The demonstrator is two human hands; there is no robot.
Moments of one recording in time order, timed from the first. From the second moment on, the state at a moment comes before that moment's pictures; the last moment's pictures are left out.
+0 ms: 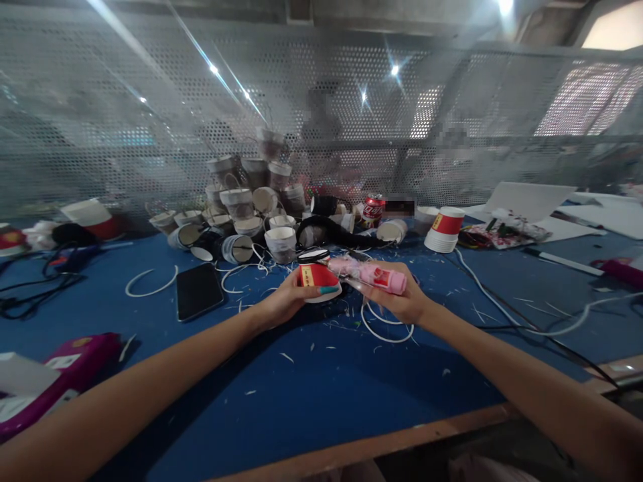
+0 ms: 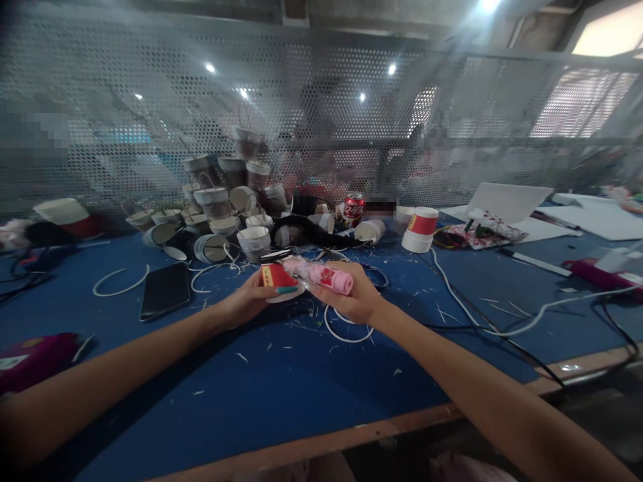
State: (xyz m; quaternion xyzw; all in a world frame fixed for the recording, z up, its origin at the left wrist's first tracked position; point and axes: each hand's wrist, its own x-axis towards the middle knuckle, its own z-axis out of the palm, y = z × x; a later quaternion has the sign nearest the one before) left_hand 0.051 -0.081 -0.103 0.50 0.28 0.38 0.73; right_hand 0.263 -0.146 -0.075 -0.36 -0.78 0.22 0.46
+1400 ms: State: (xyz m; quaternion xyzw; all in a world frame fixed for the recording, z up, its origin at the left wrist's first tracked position) left_hand 0.052 -0.080 -0.100 0.50 0.27 0.38 0.73; right_hand 0.264 -0.146 -0.071 -0.49 -0.78 -0.04 0.39
